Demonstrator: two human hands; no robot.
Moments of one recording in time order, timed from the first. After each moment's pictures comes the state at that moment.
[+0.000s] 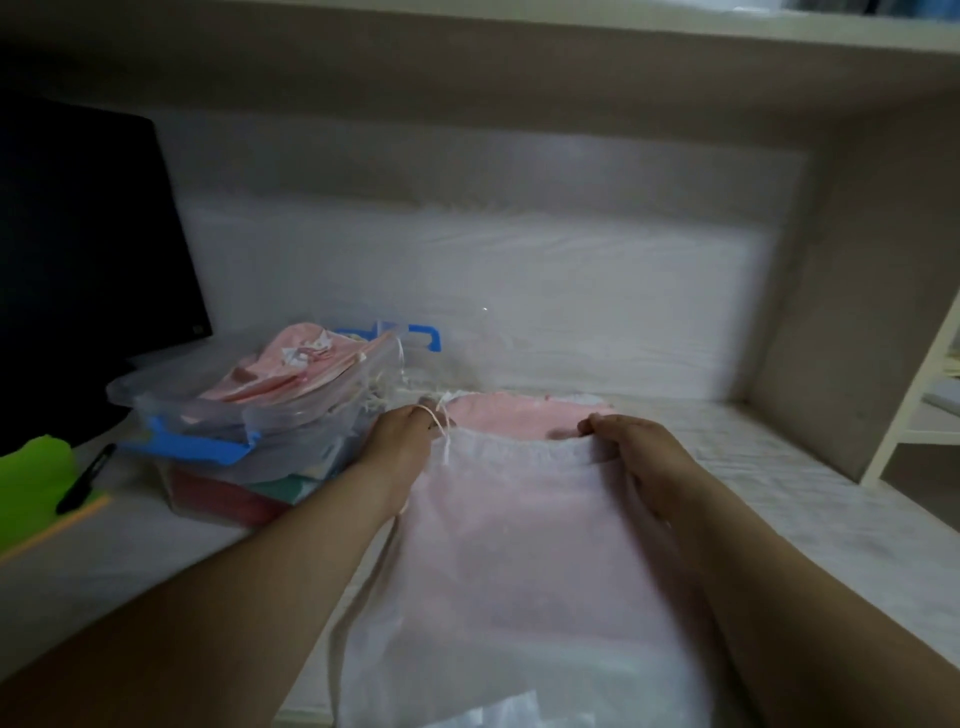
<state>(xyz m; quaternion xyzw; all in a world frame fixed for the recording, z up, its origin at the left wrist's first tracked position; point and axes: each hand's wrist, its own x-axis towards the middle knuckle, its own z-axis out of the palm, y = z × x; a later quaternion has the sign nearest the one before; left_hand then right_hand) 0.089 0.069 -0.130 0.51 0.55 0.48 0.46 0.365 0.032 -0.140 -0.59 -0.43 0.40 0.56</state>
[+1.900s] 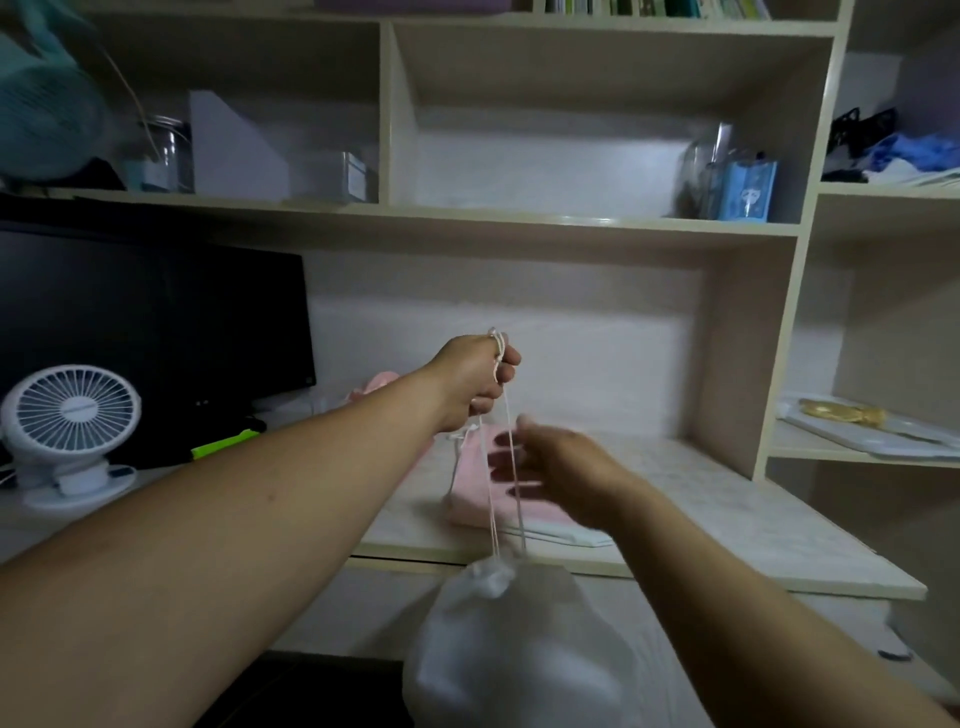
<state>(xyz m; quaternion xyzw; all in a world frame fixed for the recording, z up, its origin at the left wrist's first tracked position) 0.071 -0.176 0.035 0.60 0.37 0.48 0.53 0.218 -0.221 -0.046 -0.48 -0.57 0.47 0.47</state>
